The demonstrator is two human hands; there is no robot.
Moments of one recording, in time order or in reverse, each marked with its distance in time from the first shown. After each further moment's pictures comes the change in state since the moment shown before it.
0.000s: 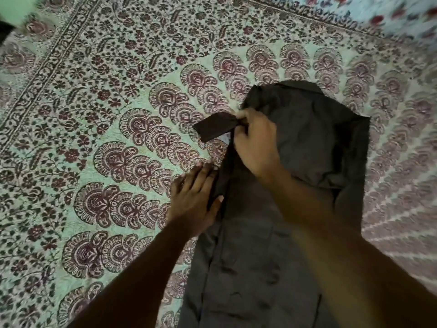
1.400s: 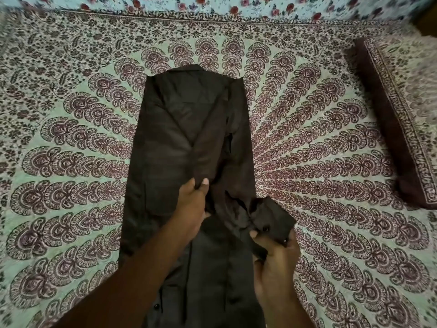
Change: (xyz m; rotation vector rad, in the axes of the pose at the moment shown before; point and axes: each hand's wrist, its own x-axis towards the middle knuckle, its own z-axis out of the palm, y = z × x) left_hand -0.106 0.262 -0.022 -1.540 -0.210 -0.720; right_hand -0.386 0.100 -0.150 1.419 0.712 0.838
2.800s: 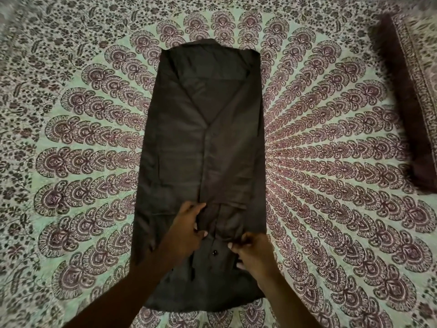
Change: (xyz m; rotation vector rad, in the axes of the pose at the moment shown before) left_hand -0.040 -0.091 -0.121 1.192 -0.205 0.368; right_hand 0.006 0.065 -0.069 -1.211 -0.224 0.250
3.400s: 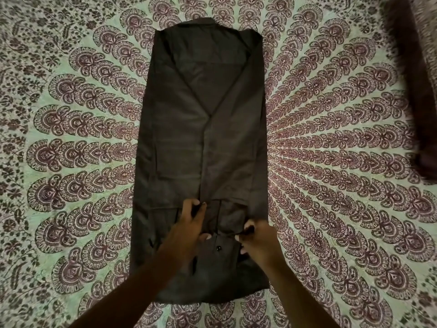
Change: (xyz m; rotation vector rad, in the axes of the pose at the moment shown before) left_hand -0.010 -0.015 0.017 0.293 -0.130 0.021; right_hand 0.020 0.001 -0.009 -0.247 0.028 -0.146
